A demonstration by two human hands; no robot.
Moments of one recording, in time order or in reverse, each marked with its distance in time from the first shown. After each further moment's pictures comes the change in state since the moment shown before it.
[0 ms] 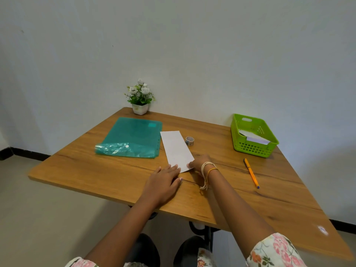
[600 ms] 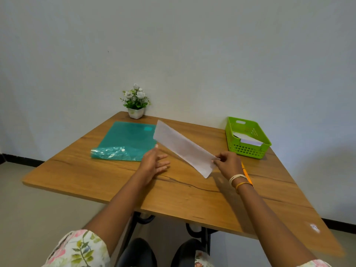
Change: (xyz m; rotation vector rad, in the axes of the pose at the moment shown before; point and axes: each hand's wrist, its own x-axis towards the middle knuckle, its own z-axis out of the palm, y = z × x) left_hand 0.050 -0.014 -0.041 -1.517 0.086 -0.533; right_hand -0.010 0.057 -0.081 -0.039 0.360 -0.558
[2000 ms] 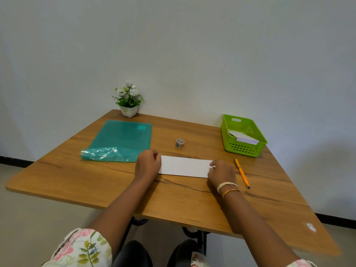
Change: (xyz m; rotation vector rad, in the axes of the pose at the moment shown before) left_hand 0.019 -0.016 0.013 1.053 0.409 0.495; right_hand -0.009 0.014 0.024 -0.402 -0.046 0.101
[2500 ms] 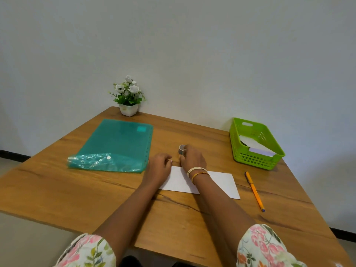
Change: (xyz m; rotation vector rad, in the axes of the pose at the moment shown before) left_hand 0.045 -0.014 0.059 -0.040 -0.144 0.123; right_hand 0.082 -0.095 0.068 0.035 -0.069 -0.194
